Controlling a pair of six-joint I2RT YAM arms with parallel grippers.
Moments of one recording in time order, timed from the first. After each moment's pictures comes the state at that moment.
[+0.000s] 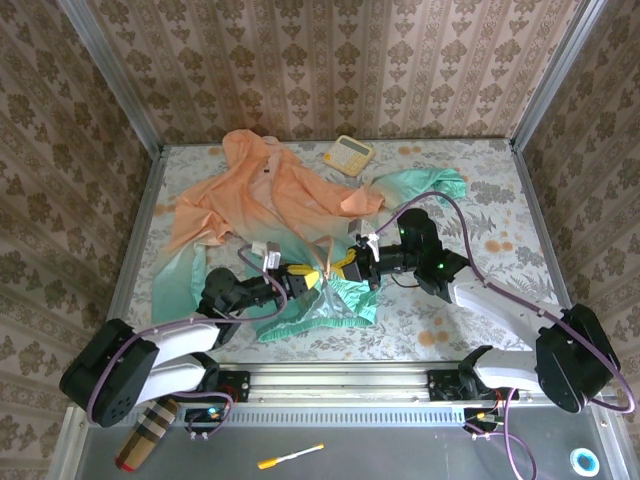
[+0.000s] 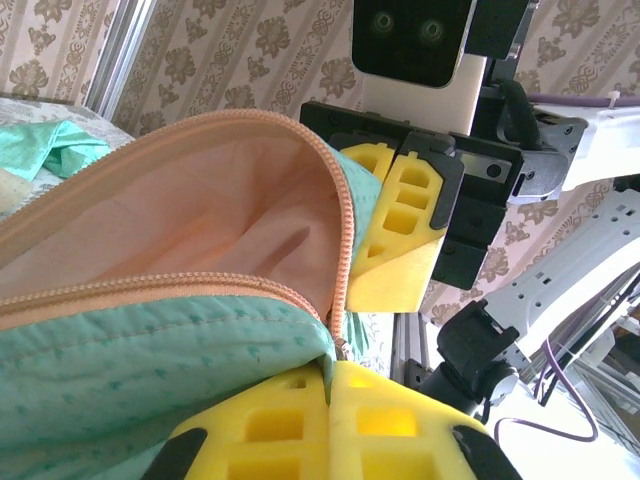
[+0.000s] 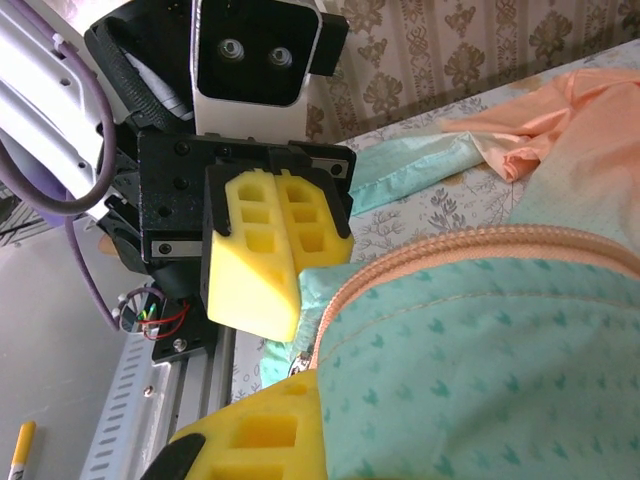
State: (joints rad) left arm -0.65 1.15 0.17 1.14 0.75 -0.62; right arm 0.56 1.23 0.71 0.14 -0.86 -0.03
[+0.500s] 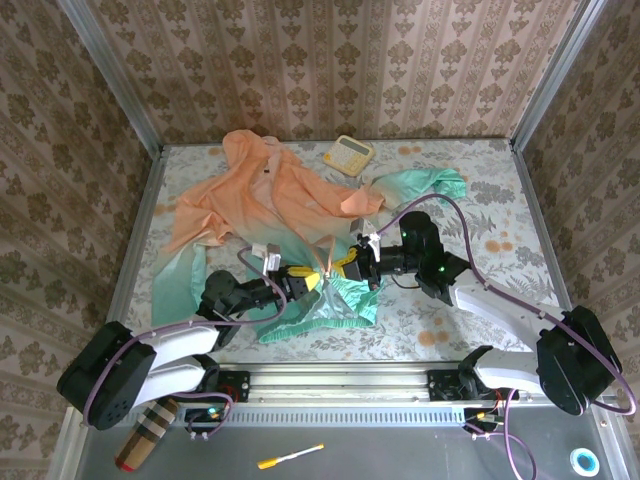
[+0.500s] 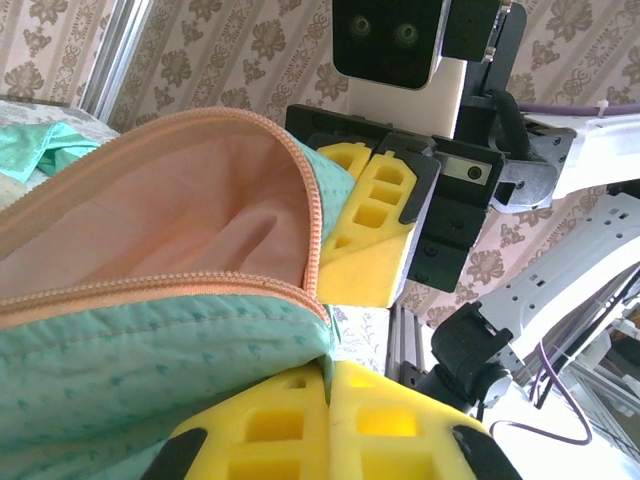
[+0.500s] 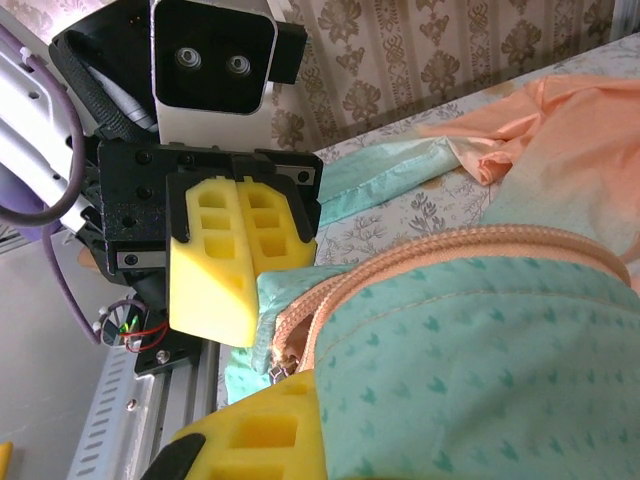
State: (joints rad) left arm -0.67 1.14 0.16 1.13 0.72 -0.62; right arm 0.56 1.22 0.68 0.19 -0.82 0.01
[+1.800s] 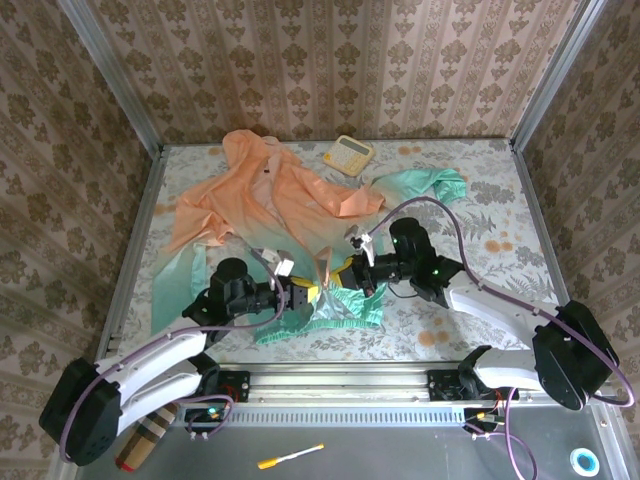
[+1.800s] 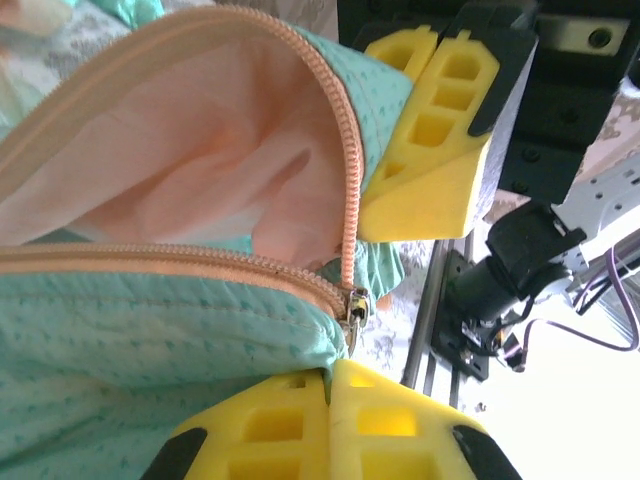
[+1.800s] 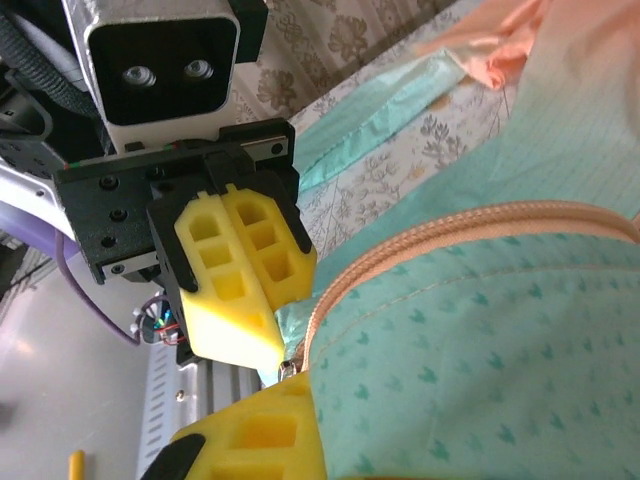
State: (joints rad) left arm -0.69 0.90 0.29 0.30 0.70 -0.39; right arm 0.61 1.25 0.67 0.11 -0.75 0.19
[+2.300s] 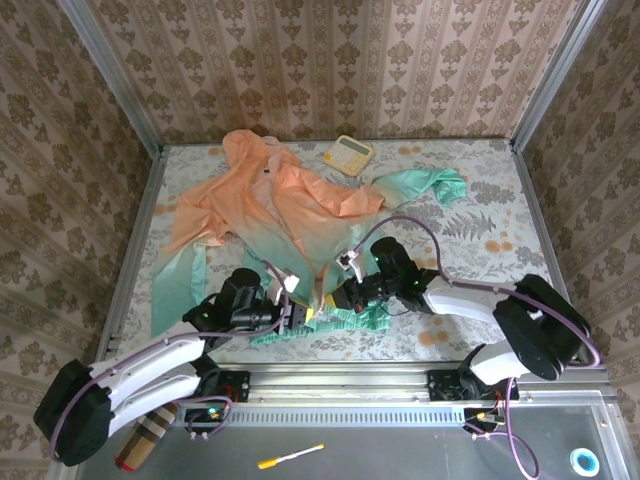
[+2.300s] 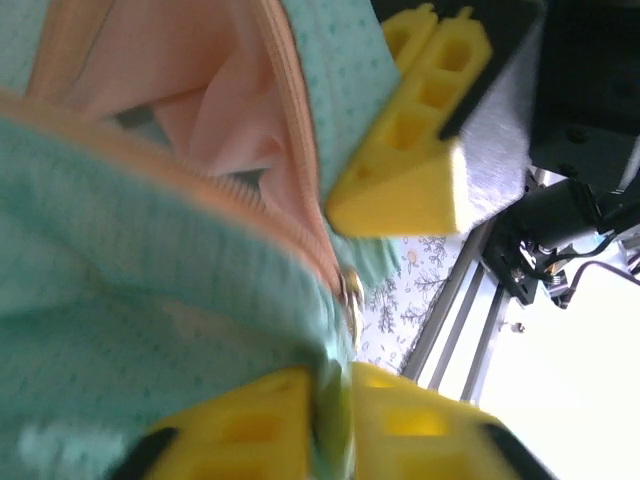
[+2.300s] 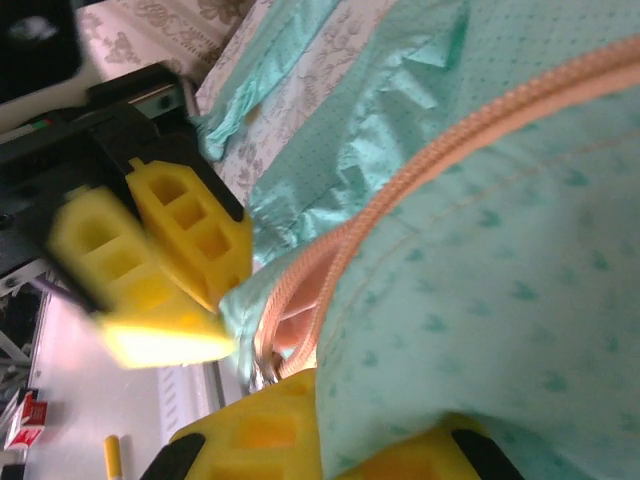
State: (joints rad) left arm -0.78 0.82 0.28 -0.05 0.54 -0.44; right arm 0.68 1.46 0.58 0.26 -0.71 0.40
